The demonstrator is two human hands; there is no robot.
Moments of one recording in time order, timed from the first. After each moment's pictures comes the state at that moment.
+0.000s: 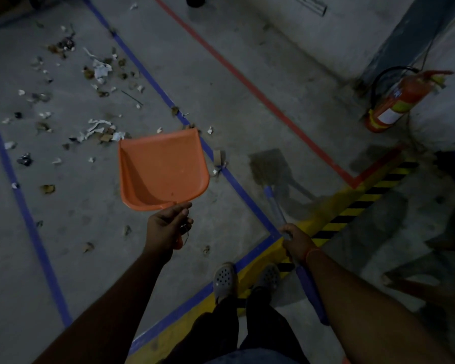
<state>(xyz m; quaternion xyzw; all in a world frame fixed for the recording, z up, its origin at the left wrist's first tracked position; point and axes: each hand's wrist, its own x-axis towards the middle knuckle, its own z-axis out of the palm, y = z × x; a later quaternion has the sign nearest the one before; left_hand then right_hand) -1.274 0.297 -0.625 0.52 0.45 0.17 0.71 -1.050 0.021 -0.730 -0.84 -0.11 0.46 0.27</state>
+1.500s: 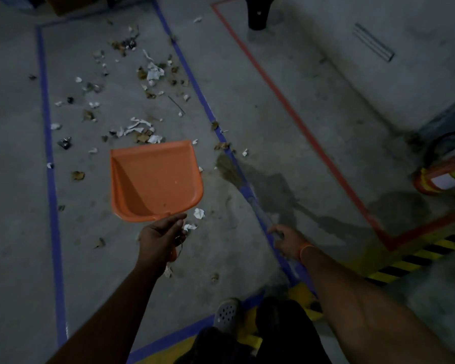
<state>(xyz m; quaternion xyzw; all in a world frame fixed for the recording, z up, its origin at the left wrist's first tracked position) -1.285 0.395 -0.632 0.47 0.52 0.27 0.66 -0.995 0.224 -0.722 -0.81 -0.27 0.49 0.19</state>
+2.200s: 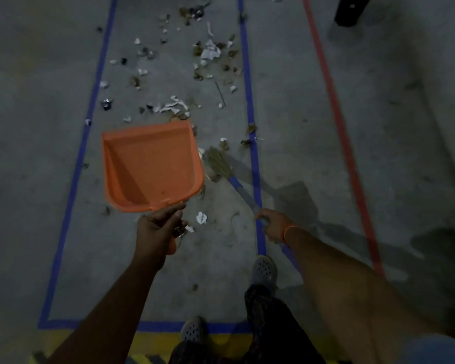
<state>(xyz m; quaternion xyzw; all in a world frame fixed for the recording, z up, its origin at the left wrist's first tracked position) -1.124 0.468 -0.630 0.39 0.61 0.39 0.57 -0.826 0.448 -0.762 -0.71 -0.44 0.54 0.07</state>
